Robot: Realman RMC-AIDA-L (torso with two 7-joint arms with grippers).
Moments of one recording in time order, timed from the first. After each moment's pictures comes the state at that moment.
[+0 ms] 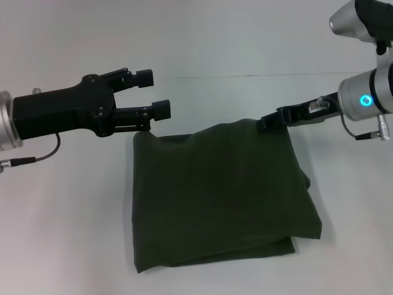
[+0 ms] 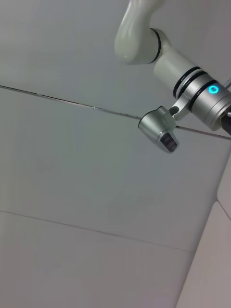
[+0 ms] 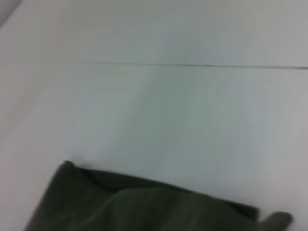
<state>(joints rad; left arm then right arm) -0.63 -2.00 0.70 0.64 1.73 1.71 -1.47 0.88 2.00 -0.92 -0.61 -2.39 -1.10 2.47</state>
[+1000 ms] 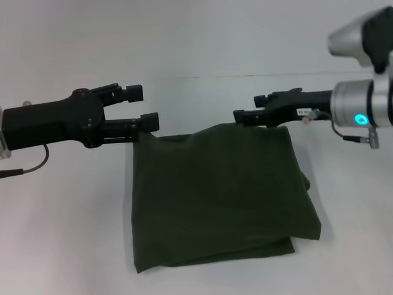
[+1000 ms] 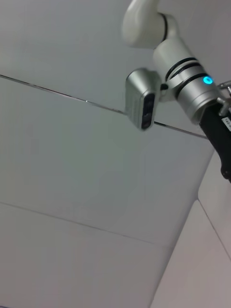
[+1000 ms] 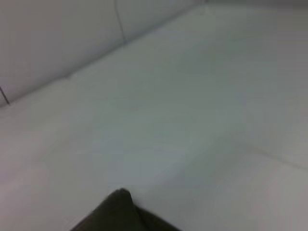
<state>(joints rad) -0.60 -1.98 0.71 0.64 1.76 1.72 -1.52 0.74 2.09 -0.91 -0.71 -2.11 -1.06 1.85</state>
